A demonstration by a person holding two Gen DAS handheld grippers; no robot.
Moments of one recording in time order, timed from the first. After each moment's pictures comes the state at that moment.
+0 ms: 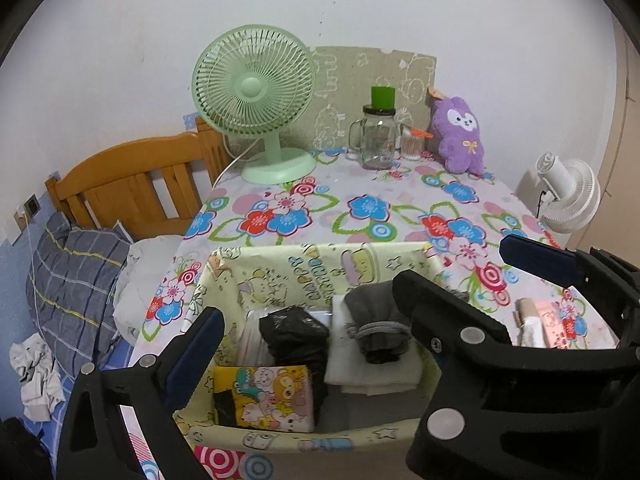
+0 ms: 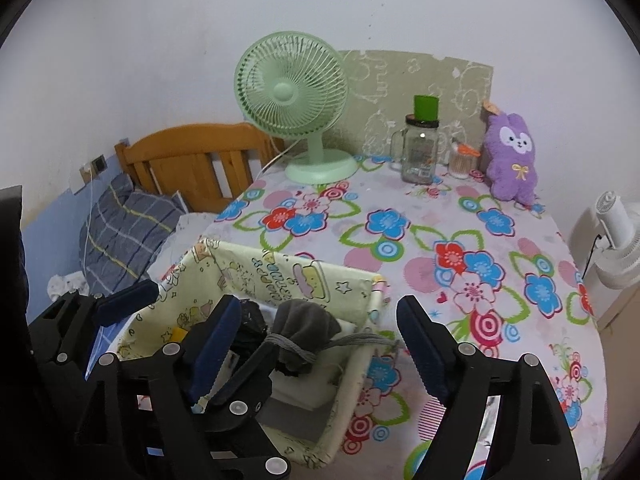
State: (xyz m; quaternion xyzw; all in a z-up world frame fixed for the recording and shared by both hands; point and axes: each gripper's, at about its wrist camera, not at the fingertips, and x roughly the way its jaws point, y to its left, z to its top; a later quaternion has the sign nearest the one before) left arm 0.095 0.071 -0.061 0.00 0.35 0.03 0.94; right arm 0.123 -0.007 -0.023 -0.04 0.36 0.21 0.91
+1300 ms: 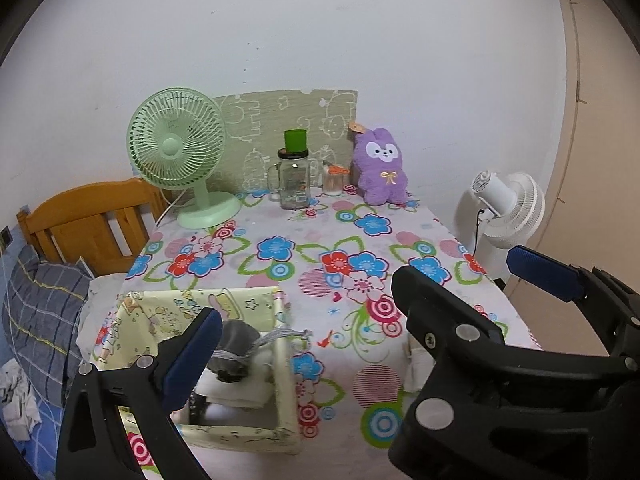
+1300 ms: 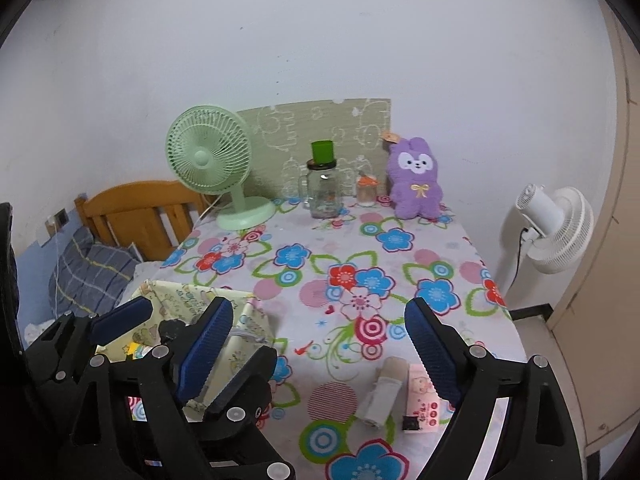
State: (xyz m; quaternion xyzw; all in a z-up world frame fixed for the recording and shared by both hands) left arm 0.075 -0.035 -0.020 0.00 0.30 -0.04 0.95; right arm 0.084 -0.126 0.024 0.00 0.30 0.11 0.95
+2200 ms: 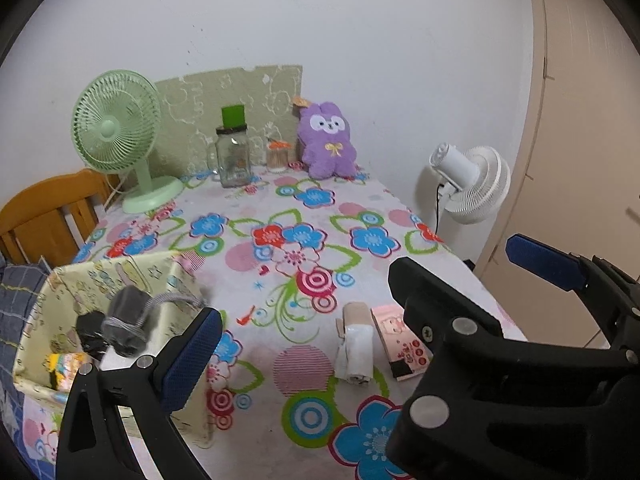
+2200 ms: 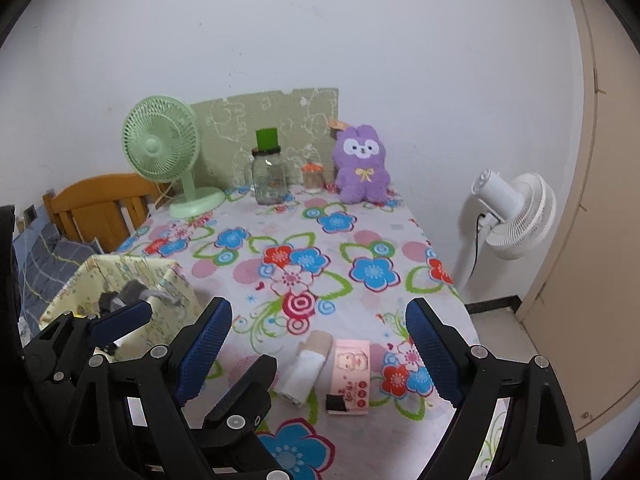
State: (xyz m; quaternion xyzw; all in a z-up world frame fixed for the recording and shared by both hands) left arm 0.080 -0.099 -0.070 0.01 0.32 -0.10 0.94; right arm 0.072 -0.186 -0.017 -0.01 0.30 0.05 0.95
